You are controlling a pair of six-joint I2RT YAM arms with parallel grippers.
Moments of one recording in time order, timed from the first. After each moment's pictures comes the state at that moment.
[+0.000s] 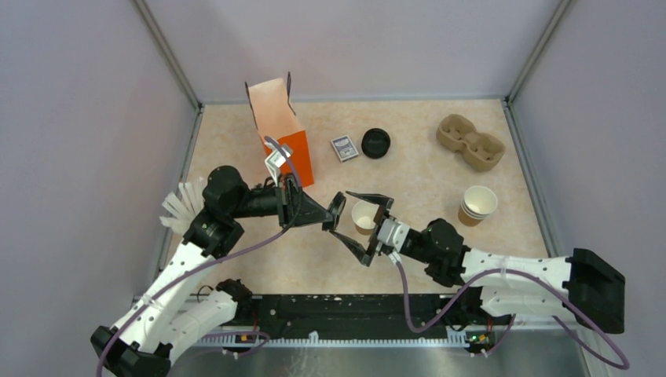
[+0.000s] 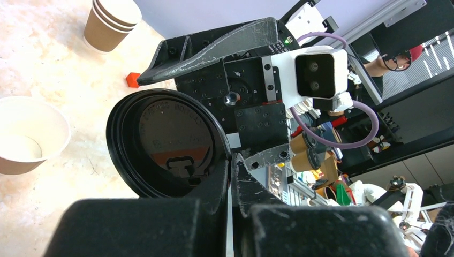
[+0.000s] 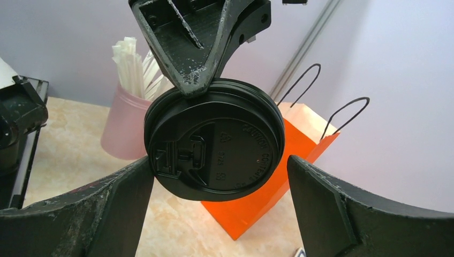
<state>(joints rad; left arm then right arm) -0.51 0.81 0.83 0.00 0.99 -0.79 1.16 1.01 0.43 0.93 -0.12 -0.49</state>
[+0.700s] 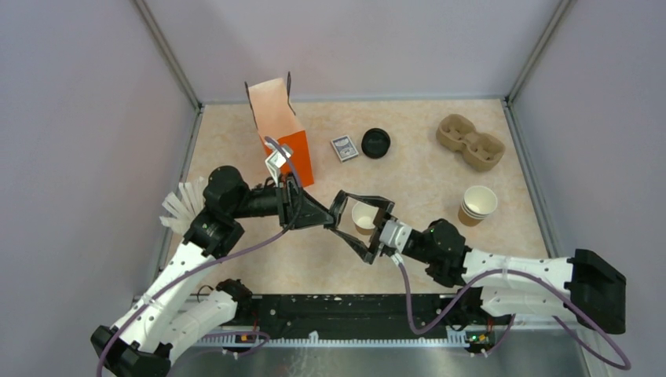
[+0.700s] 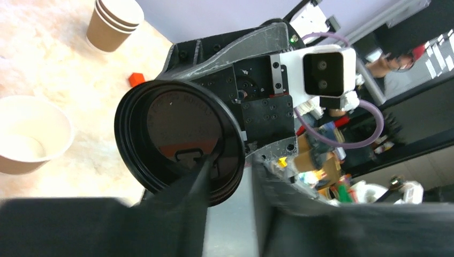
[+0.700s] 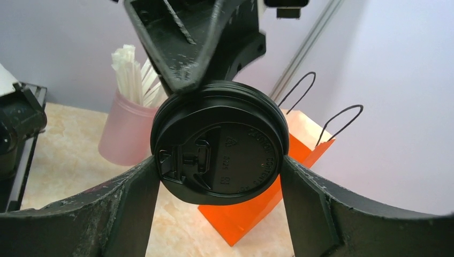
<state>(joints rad) -0.51 0.81 0.82 0.00 0.98 -0.79 1.16 1.01 0.43 0.95 -0.12 -0.51</state>
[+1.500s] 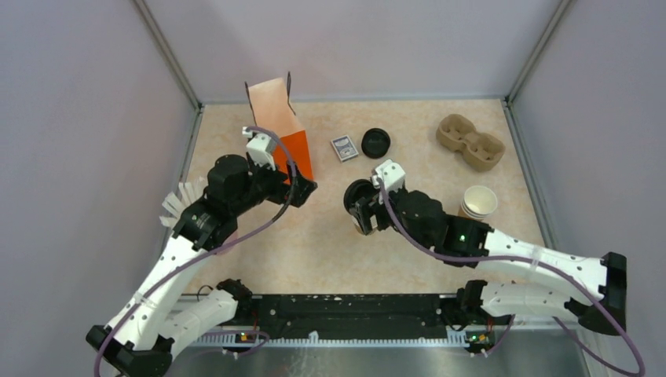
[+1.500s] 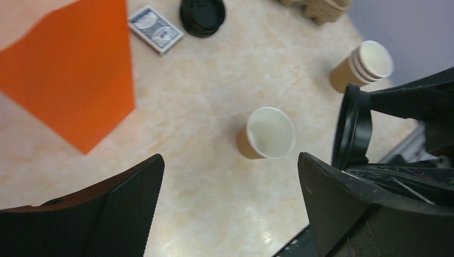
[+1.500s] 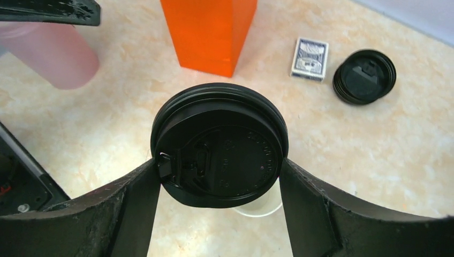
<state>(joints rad) -0.51 0.86 1.01 -0.46 0.24 -0.35 1.16 0.94 0.82 -0.12 0.44 0.12</state>
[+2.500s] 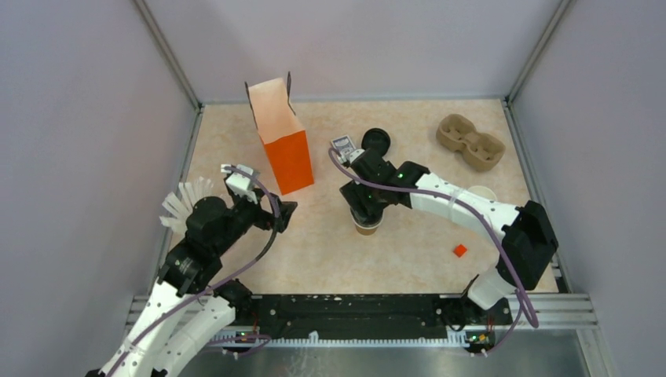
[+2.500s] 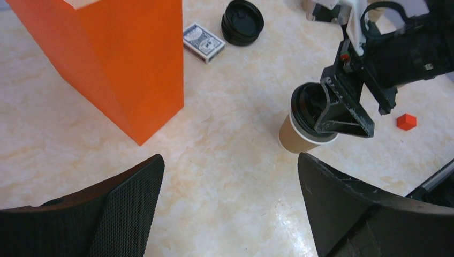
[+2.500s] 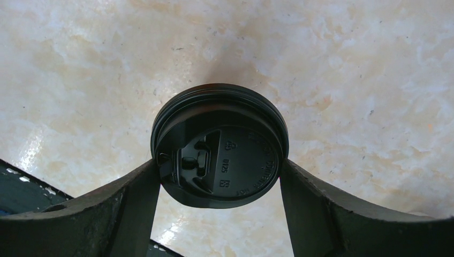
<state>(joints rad) -0.51 0.54 0.77 -0.47 0.06 -0.18 0.87 1.56 1.29 -0.76 0.15 0.18</state>
